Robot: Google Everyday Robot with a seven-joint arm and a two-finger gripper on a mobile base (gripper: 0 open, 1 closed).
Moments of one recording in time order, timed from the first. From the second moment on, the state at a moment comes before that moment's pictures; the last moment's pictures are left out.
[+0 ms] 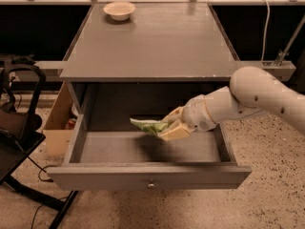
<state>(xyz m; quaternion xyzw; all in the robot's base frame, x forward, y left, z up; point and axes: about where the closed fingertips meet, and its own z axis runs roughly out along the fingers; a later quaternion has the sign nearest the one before) 0.512 -0.044 0.739 -0.61 0.67 0.28 0.33</state>
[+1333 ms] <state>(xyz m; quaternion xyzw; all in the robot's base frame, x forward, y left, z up) 0.524 -0.032 0.718 -0.59 0.67 0.28 0.34</state>
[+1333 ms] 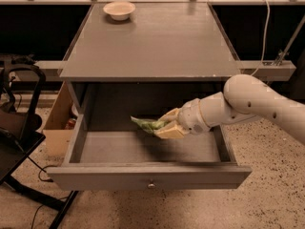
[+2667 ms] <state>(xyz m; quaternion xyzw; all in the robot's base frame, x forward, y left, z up) 0.520 -0.035 0.742 -0.61 0.66 0.27 0.35</state>
